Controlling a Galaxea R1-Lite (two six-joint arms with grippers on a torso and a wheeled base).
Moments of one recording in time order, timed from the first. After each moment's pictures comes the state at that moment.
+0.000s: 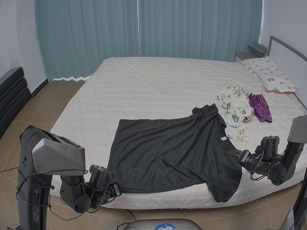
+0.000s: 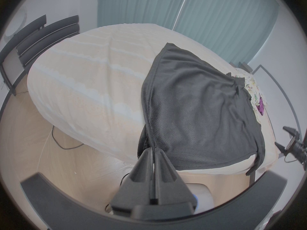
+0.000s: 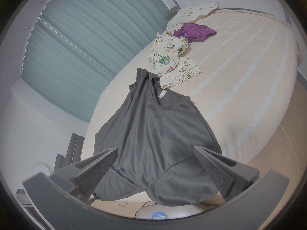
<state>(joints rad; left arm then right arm) -0.45 2.39 -0.45 -1.08 0.19 -0.69 0.05 2.14 -0.37 -1.18 0.14 0.72</state>
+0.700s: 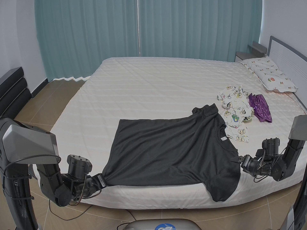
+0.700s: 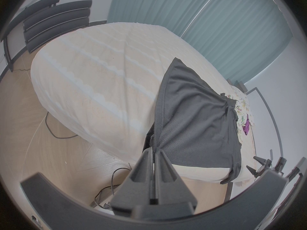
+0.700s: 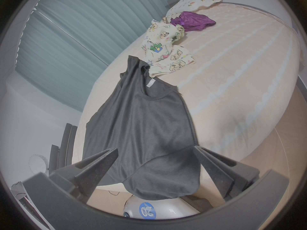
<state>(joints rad) -0.29 2.22 -0.35 -1.08 0.00 -0.74 -0.05 2.18 -0.44 -0.98 0.25 0.59</state>
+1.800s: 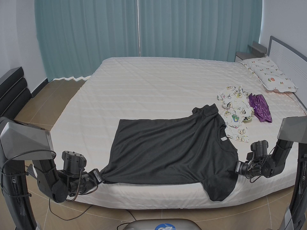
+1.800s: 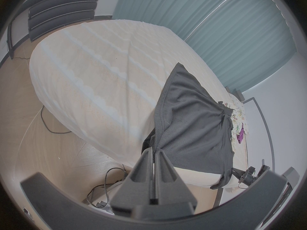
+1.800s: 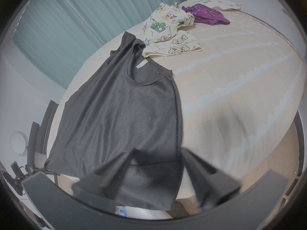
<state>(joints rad) -0.24 2.22 -0.38 -1.08 -0.07 -0.79 0.00 2.35 -0.61 -0.86 0.14 0.39</state>
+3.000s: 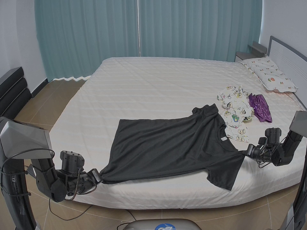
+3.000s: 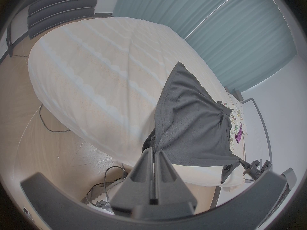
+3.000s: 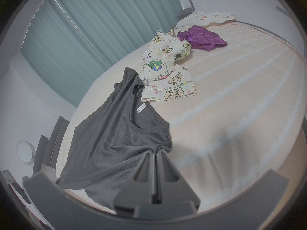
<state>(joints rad) -0.21 2.22 -0.37 -1.08 -0.11 -0.78 -0.15 2.30 -0.74 -0.87 0.27 0.37</state>
